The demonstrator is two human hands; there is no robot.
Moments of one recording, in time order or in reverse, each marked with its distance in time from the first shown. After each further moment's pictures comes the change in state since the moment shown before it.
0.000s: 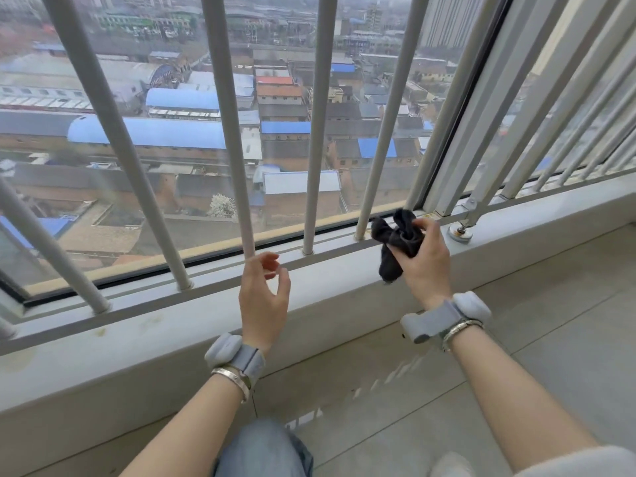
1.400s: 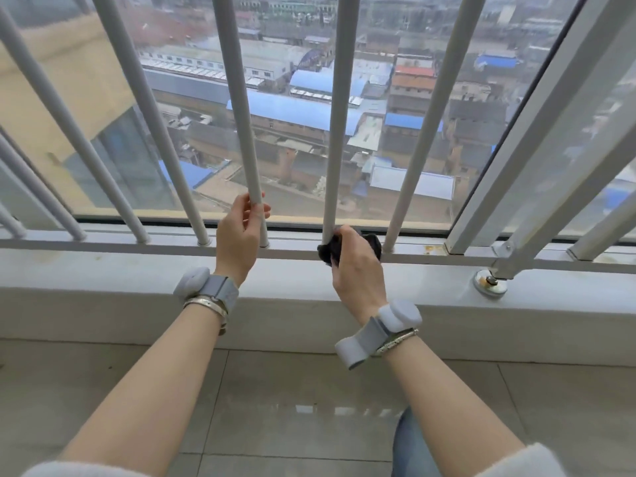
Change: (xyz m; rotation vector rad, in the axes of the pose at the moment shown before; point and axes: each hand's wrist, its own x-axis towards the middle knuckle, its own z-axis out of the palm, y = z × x) left_hand 0.053 0.053 0.087 0.135 0.194 -0.209; right_hand 0.049 0.053 0.050 0.131 -0.344 -0.557
